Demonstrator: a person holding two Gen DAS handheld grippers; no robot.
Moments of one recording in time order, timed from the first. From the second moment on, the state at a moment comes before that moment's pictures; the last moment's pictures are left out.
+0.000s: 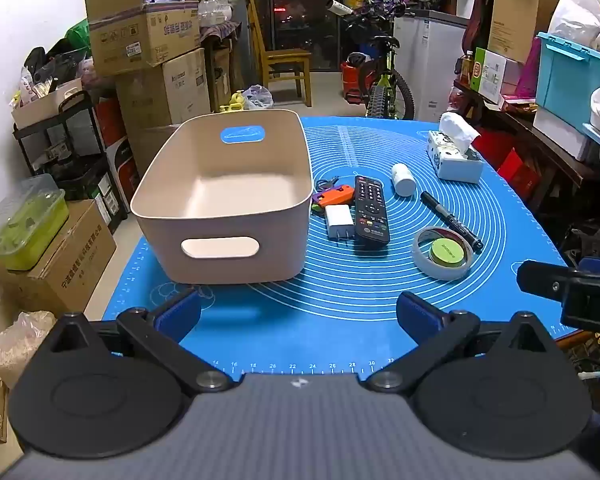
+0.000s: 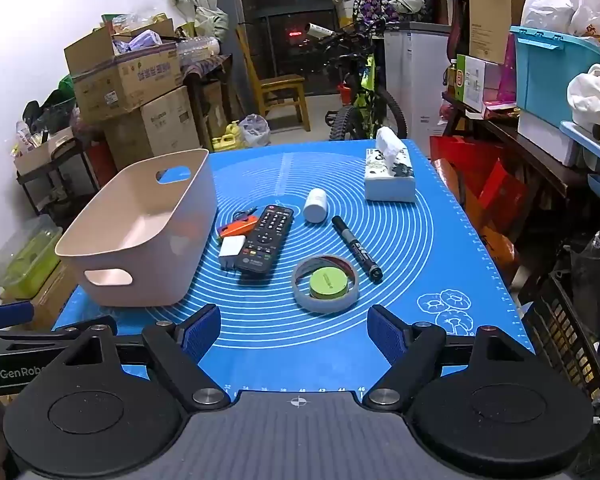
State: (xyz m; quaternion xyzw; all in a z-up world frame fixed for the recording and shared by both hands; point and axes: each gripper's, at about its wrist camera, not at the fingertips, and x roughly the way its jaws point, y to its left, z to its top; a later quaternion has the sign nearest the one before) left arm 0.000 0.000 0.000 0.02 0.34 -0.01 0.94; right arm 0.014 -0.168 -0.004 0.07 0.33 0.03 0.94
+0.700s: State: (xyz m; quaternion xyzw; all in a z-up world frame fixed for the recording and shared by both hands) left arm 0.002 -0.005 -0.001 0.03 0.34 -0.01 0.94; right arm 0.013 -0.167 -0.003 0.06 0.33 0.03 0.94
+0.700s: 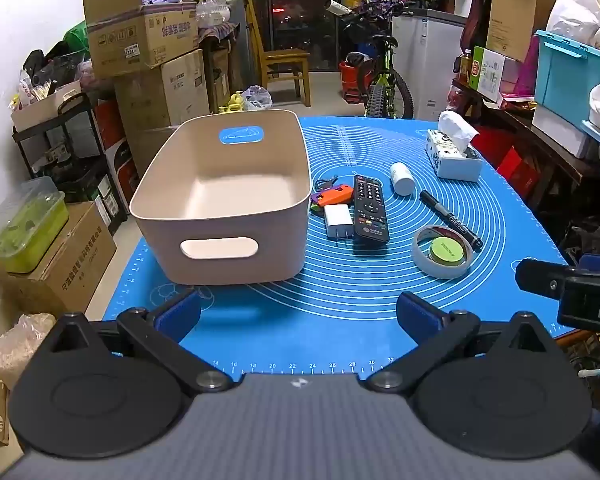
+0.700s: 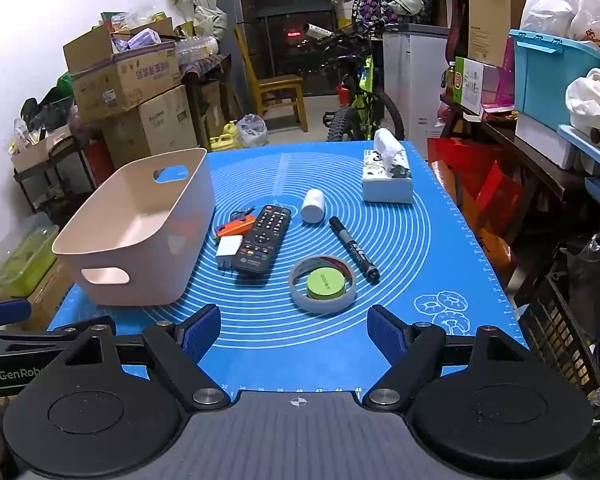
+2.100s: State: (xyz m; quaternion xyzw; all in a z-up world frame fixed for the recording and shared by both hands) left arm -0.003 -0.003 0.005 0.03 0.33 -0.01 0.94; right arm 0.013 -0.165 -0.004 0.06 0.33 0.02 0.94
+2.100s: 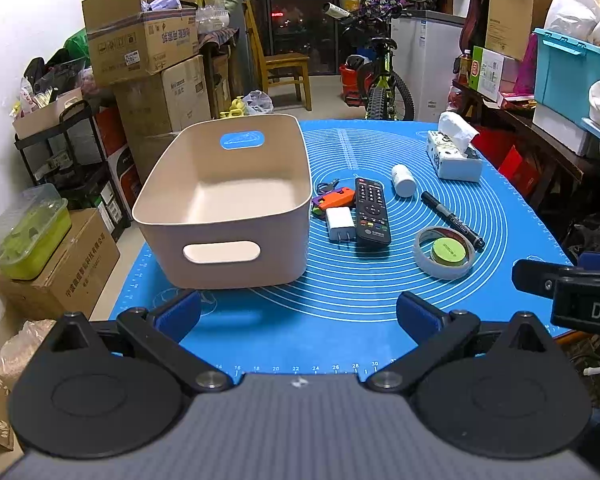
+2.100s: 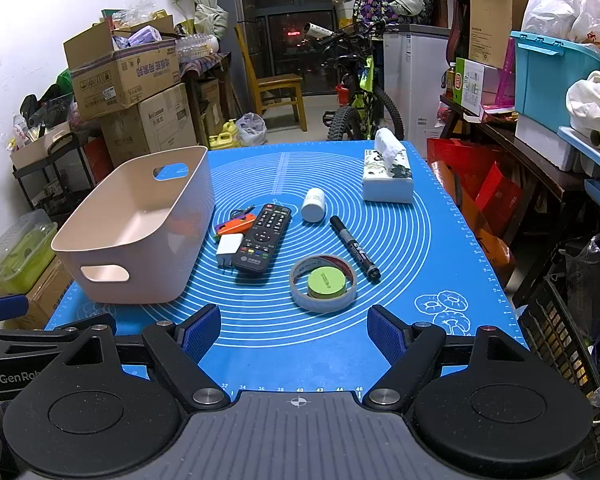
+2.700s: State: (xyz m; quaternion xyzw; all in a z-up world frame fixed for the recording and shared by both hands) left arm -0.004 -0.002 0.005 0.03 0.33 -0.01 0.94; right arm 0.013 -0.165 -0.004 0.06 0.33 0.02 0.94
